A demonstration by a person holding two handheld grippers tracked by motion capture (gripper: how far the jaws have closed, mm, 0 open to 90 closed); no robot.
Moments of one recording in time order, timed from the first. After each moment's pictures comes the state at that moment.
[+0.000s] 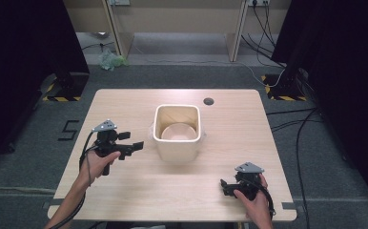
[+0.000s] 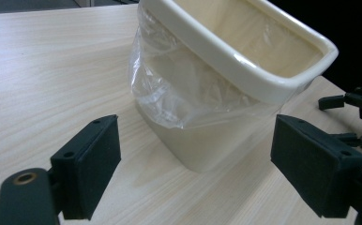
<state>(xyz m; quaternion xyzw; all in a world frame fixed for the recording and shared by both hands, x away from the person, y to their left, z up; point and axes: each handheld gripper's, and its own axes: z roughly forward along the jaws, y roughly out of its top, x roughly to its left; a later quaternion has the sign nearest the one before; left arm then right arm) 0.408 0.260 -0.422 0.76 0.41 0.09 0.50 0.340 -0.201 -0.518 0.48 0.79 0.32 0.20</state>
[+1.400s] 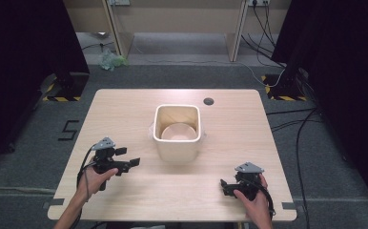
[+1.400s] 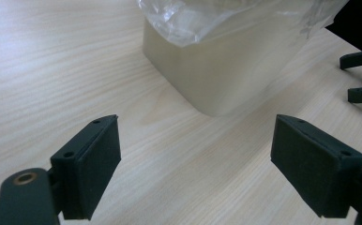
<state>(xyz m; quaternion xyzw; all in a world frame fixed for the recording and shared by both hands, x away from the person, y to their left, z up) 0.381 0.274 -0.470 0.77 0.42 0.09 0.47 0.340 -0.201 -0.518 0.48 0.79 0.32 0.20</state>
